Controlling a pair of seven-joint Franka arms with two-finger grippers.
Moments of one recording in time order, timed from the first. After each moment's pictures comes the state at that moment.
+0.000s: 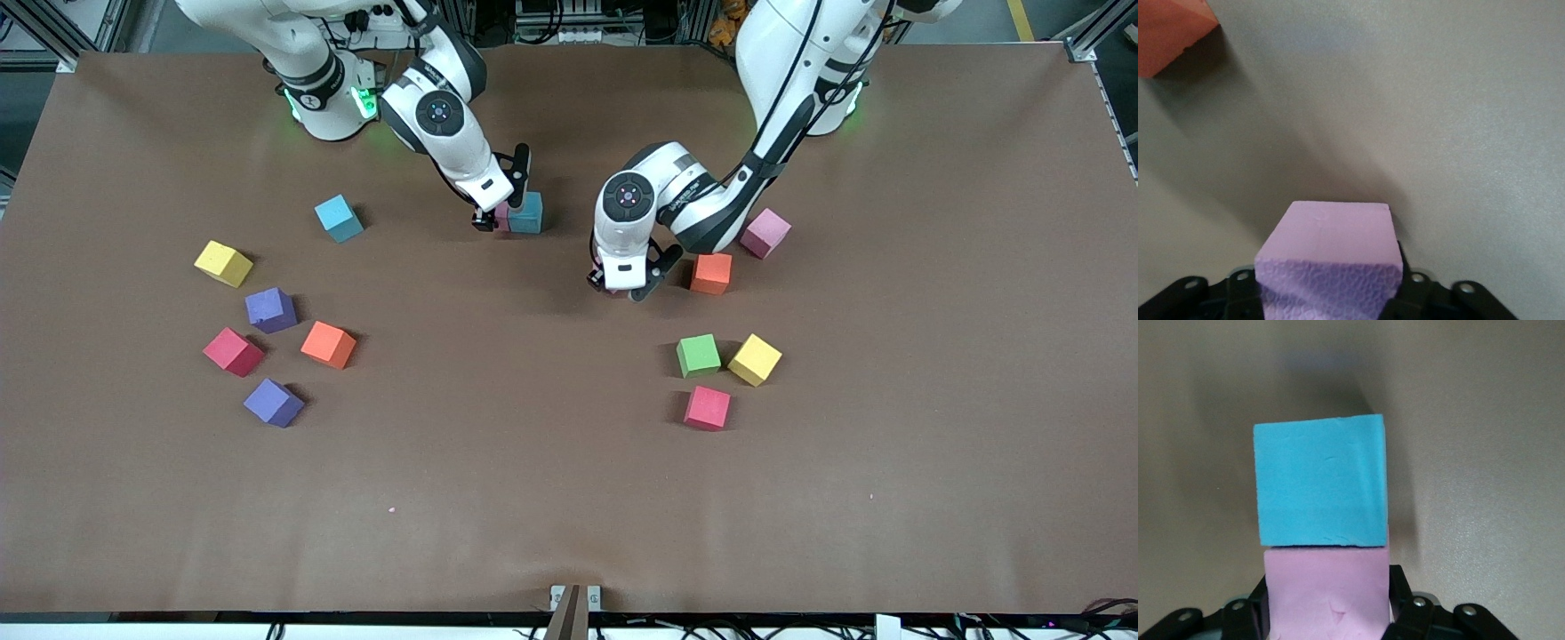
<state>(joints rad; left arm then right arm) -0.51 0.58 -0.33 -1.94 0.10 2.40 -1.72 0.39 0.24 0.48 -2.53 0.08 2.72 -0.65</state>
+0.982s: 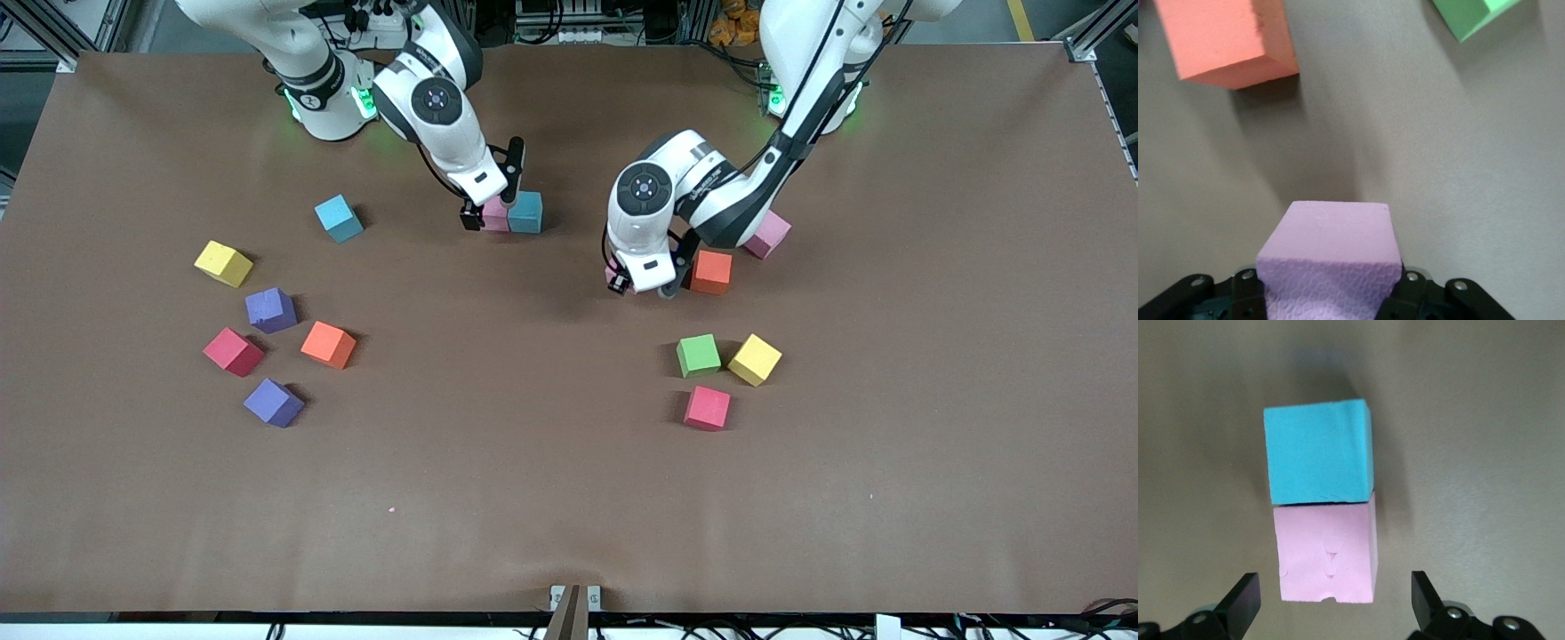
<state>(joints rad) -0.47 0.47 -0.33 -1.94 0.10 2.30 -2.04 0.38 0.10 0.48 -2.51 0.08 2.55 -0.64</state>
